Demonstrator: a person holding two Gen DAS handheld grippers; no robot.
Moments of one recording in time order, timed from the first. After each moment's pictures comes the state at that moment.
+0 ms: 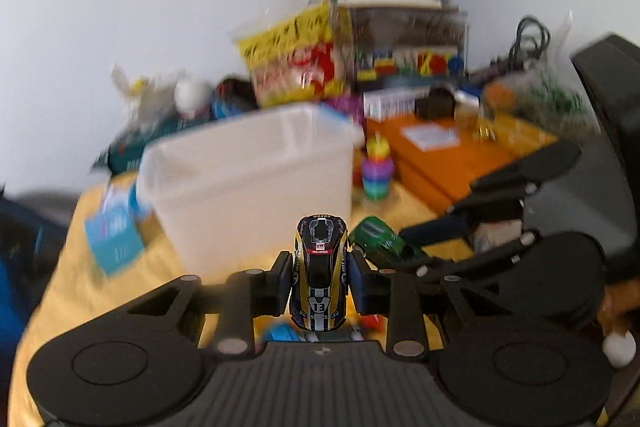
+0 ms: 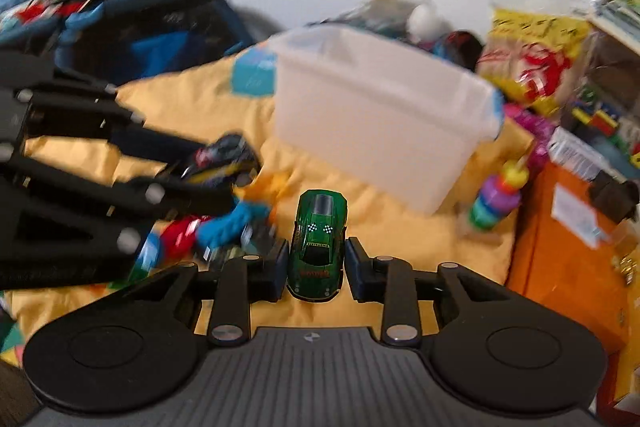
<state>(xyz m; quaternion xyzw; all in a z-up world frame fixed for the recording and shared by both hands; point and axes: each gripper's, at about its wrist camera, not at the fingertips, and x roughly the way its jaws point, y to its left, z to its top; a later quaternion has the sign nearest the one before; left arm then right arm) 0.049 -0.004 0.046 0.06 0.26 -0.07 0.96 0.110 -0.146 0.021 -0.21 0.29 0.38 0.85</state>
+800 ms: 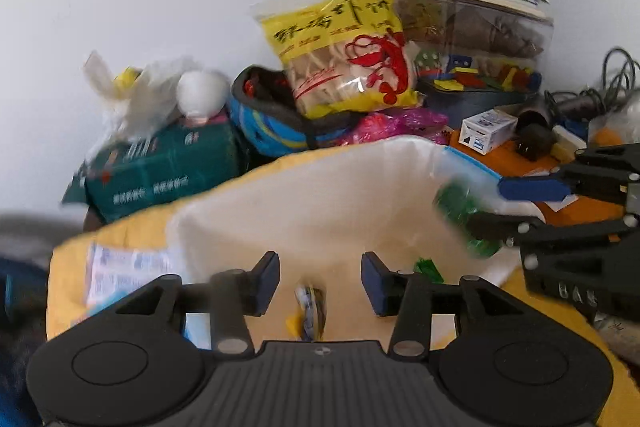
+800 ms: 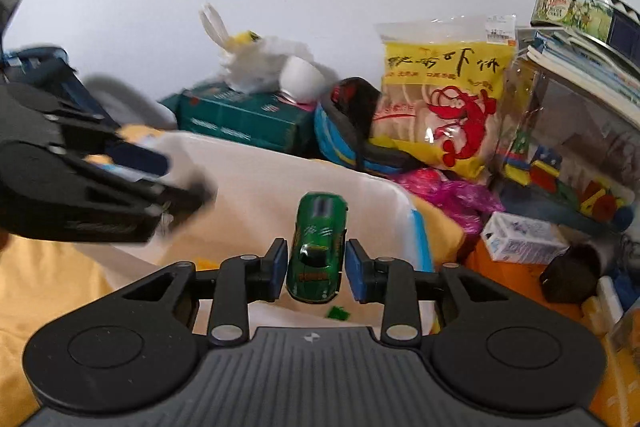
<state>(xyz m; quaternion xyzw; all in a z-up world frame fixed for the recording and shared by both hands) 0.240 0.107 0.053 0.04 0.31 -0.09 0.95 0.248 -0.053 0.049 -0.17 0.26 0.21 0.93</state>
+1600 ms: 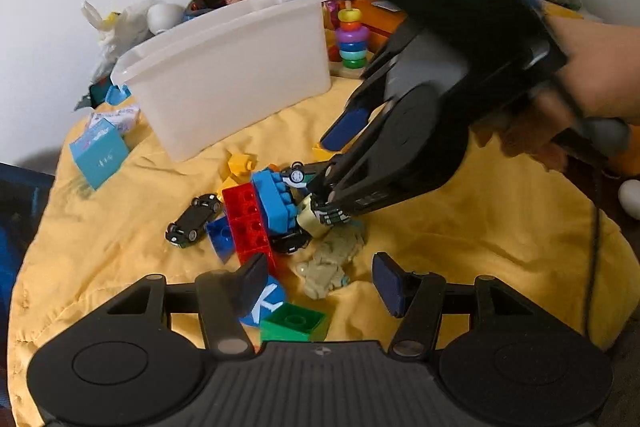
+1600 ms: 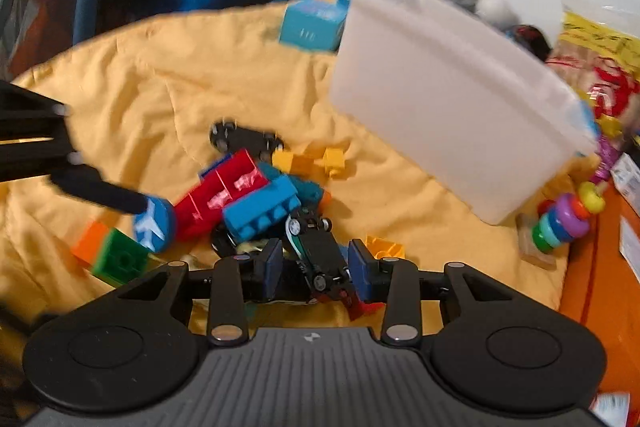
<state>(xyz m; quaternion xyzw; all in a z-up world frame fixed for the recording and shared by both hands) -0.002 -0.019 -0.035 0.13 0.38 -0.06 0.91 0.120 -0.079 -0.032 -0.32 0.32 0.42 0.79</state>
